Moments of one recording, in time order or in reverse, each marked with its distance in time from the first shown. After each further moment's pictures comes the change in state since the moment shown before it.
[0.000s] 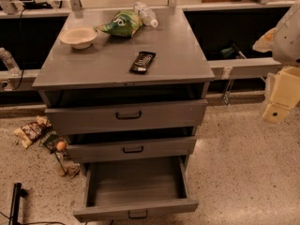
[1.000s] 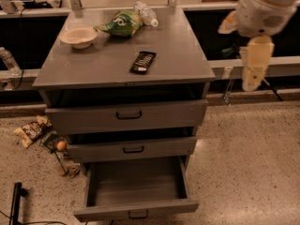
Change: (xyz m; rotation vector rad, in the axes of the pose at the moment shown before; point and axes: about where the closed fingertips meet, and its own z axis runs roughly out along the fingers) arm -0.033 -0.080 0.037 -0.072 0.054 -0.291
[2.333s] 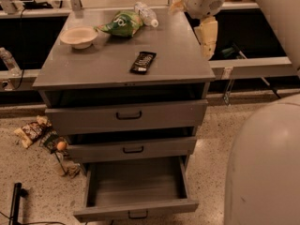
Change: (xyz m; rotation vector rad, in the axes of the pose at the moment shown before) arm -0.080 -0.128 0.045 0.082 -0.072 -0.407
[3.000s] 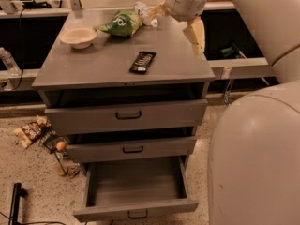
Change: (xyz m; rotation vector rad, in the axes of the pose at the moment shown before) arm -0.034 -0.017 0.019 -0.032 -0.058 -0.348
